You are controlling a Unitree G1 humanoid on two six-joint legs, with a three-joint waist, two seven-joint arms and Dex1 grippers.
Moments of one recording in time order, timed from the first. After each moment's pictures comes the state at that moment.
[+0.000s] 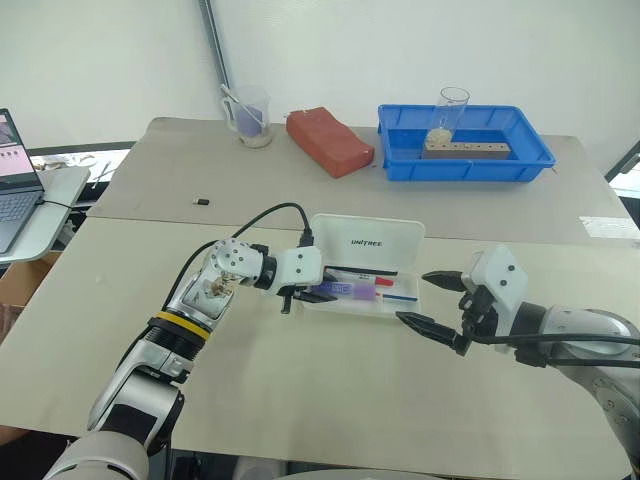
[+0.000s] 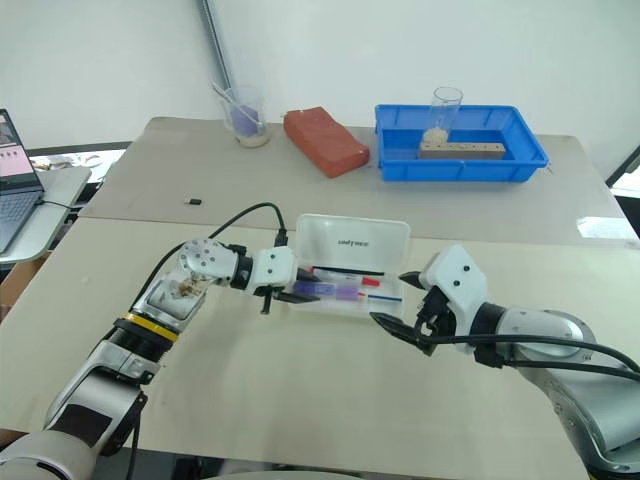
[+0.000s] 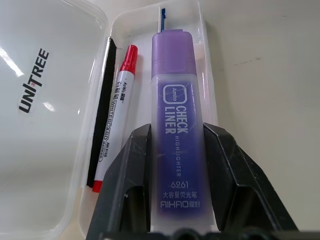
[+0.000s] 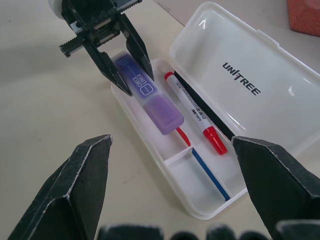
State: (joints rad) left arm -0.66 0.46 -0.39 0.32 0.00 -0.05 -1.22; right arm 0.00 -0.85 -0.19 -0.79 0.65 0.87 0.60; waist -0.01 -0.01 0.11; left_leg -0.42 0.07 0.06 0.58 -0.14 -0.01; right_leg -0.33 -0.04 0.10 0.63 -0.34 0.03
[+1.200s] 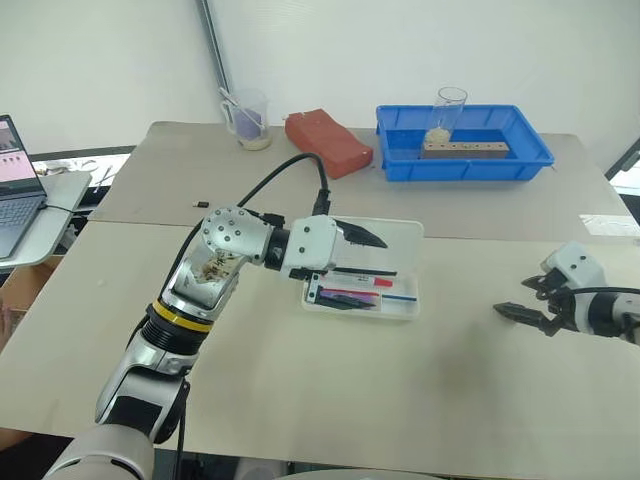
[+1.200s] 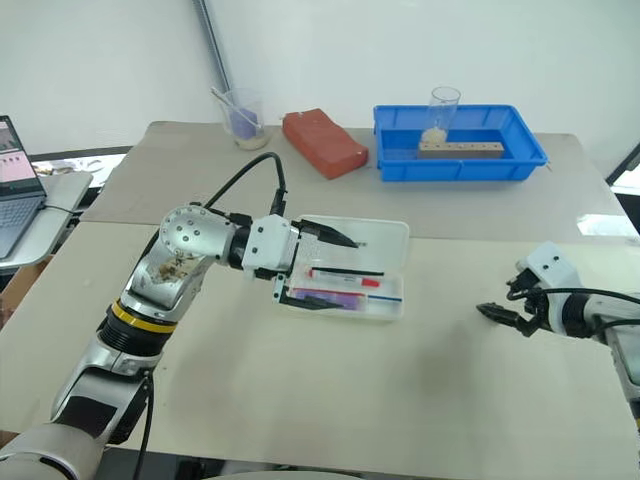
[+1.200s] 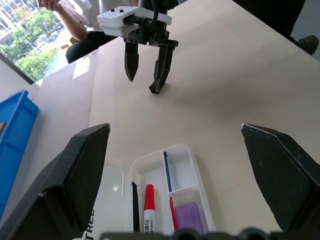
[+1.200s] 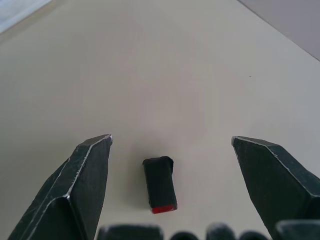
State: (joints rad) left arm -0.69 0.45 -0.30 -0.09 -0.23 0.11 -1.30; right arm -0.10 -1.07 -0.13 0.07 0.28 0.50 0.97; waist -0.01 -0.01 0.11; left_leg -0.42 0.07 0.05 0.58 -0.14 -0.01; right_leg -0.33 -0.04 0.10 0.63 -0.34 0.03
